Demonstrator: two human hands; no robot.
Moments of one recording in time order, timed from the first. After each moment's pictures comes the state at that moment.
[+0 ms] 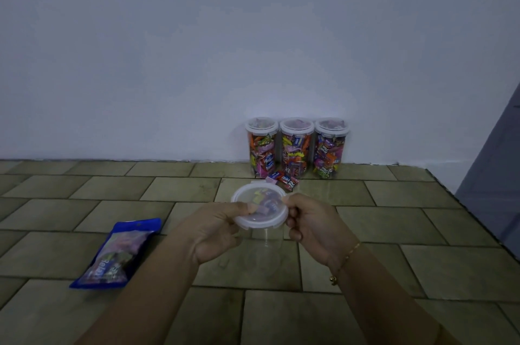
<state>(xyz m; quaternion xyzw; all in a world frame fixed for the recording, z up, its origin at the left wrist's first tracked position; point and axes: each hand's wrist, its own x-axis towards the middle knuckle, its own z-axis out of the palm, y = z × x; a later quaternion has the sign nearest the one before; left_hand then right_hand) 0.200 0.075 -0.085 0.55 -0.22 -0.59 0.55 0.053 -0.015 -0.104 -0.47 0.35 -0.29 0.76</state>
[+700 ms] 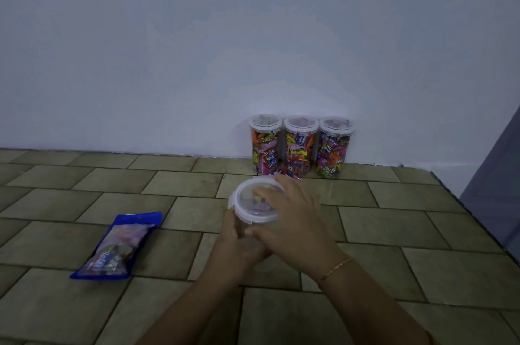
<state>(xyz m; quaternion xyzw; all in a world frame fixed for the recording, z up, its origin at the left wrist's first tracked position) 0.179 0.080 -0.164 0.63 -0.46 -0.25 0.58 0.060 0.009 -0.100 -0.90 0.31 -0.24 0.17</state>
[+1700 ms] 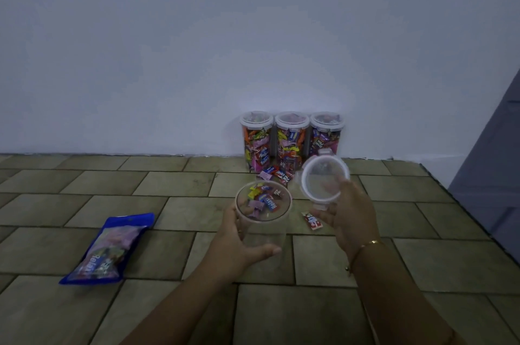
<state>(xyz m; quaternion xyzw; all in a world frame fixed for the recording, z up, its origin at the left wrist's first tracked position) 0.180 0.074 -0.163 0.66 -0.48 -0.29 0.50 0.020 -0.041 -0.108 -0.38 0.46 -0.49 0.64</state>
